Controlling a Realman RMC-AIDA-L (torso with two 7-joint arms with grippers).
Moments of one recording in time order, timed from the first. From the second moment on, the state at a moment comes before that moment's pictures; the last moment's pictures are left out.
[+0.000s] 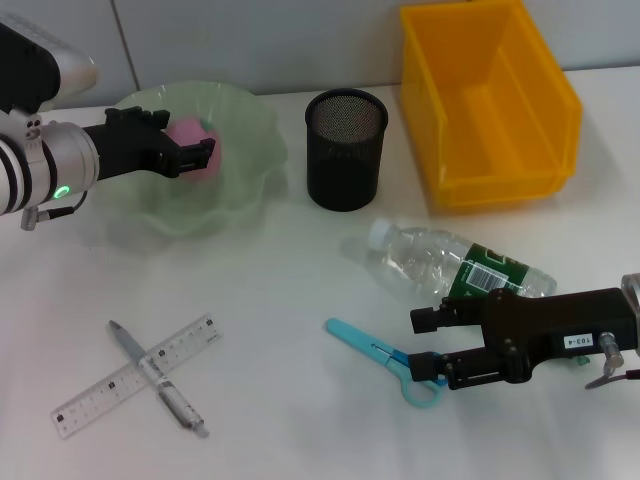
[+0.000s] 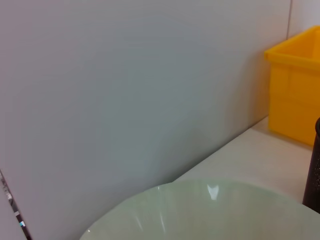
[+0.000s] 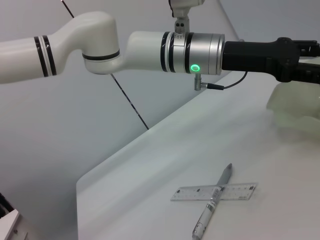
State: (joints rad) left arm -0.75 -2.07 1.07 0.53 1.87 0.69 -1.49; right arm 0.52 2.03 -0.67 -0.54 -2.12 -1.76 1.48
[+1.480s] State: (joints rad) left arm -0.59 -2.05 1.03 0.72 1.76 1.55 -1.50; right arm 0.51 2.03 -0.66 -0.55 -2.11 -1.76 1.48
